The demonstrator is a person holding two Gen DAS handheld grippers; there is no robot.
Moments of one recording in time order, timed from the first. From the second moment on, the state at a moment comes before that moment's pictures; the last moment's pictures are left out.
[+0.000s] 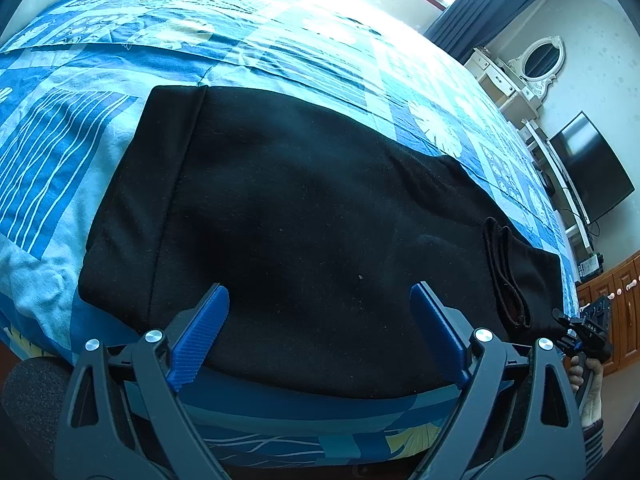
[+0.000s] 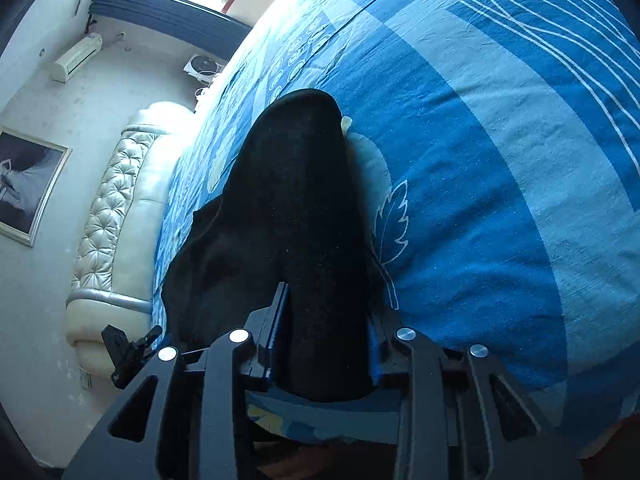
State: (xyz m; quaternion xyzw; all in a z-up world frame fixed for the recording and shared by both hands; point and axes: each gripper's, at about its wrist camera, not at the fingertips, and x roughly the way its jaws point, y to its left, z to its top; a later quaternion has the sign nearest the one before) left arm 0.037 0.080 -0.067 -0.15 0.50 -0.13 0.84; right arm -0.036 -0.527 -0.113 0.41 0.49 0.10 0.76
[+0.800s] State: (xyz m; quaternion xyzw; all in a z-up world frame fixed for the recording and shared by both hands) left arm 0.035 0.073 -0.068 -0.12 0.50 -0.14 0.85; right arm 0.037 -0.550 -0.122 0.47 0.46 0.05 0.75
